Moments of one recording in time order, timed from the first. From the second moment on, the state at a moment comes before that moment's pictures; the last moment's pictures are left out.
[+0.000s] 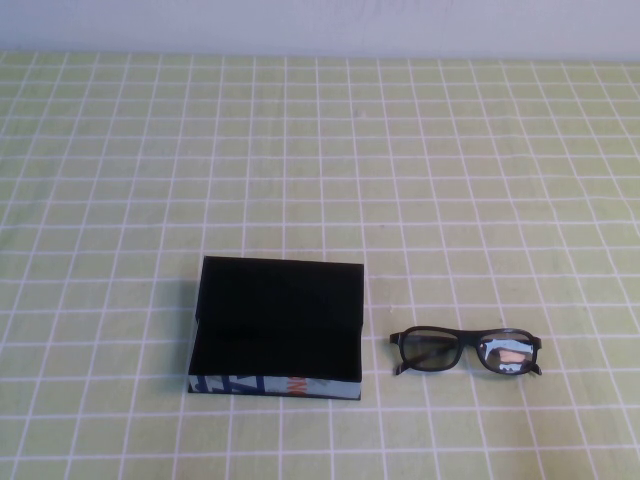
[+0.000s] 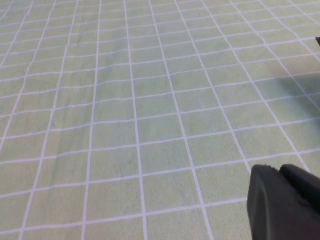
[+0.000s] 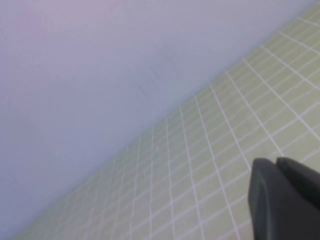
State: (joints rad) right arm 0.04 -0.01 0.03 0.82 0.09 -0.10; left arm -0.06 -0.01 0.03 -0.11 0.39 0.21
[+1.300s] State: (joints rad) right arm 0.35 1.46 -1.12 0.36 1.00 -0.74; left arm -0.06 -0.01 0.03 -0.11 0.39 0.21
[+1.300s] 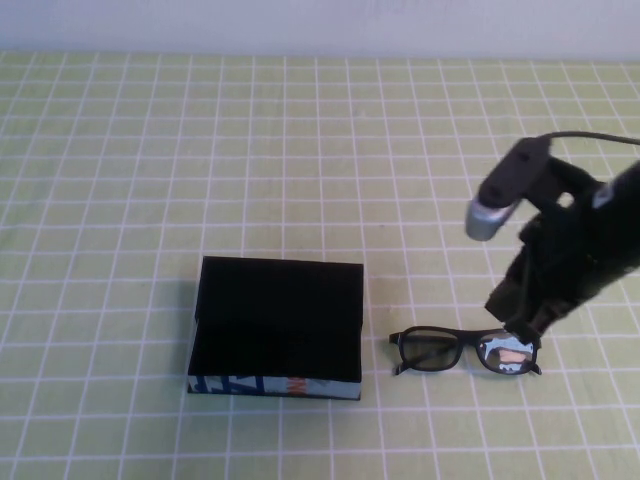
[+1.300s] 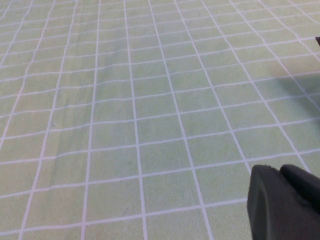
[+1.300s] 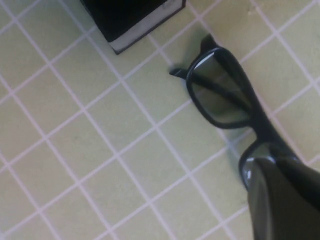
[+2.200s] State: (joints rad) right arm 0.42 1.88 -1.36 0.16 1.05 -1.17; left arm -0.06 -0.01 0.03 -0.11 0.39 0.21
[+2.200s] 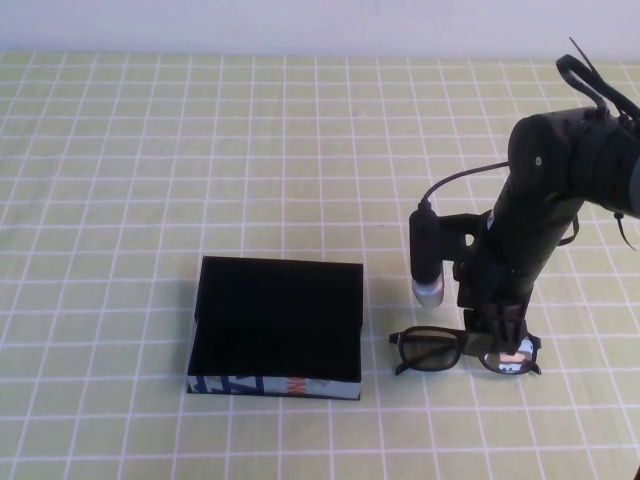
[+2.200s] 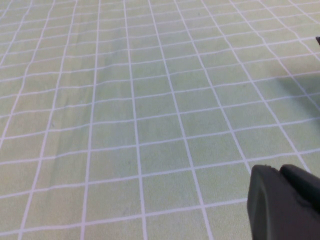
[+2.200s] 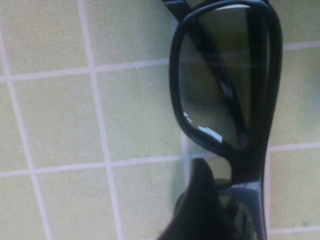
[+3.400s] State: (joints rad) right arm 0.42 1.95 -1.40 0.17 1.10 -1.17; left arm -0.06 -0.01 0.03 -0.11 0.39 0.21
